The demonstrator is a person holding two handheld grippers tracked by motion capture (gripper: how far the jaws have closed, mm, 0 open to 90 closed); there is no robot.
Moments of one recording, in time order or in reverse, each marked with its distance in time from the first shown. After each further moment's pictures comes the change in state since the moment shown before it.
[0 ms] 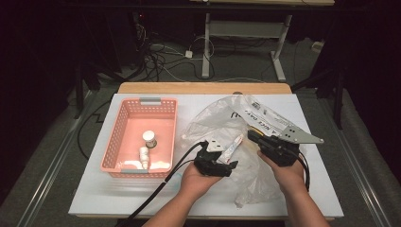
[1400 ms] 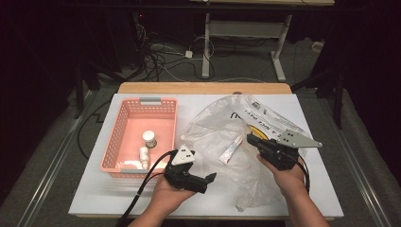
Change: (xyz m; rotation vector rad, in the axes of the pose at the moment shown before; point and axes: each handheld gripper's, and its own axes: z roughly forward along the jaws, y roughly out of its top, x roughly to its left) left arm 0.000 -0.029 -0.091 -0.066 0.036 -0.002; right arm 0.005 -0.006 -0.002 0.020 0.006 -0.038
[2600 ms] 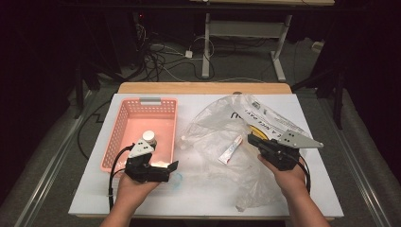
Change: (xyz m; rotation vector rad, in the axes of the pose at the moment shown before) left arm 0.061 -0.025 -0.066 -0.027 0.177 -0.117; right arm 0.000 0.000 -0.002 -0.002 -0.001 0.004
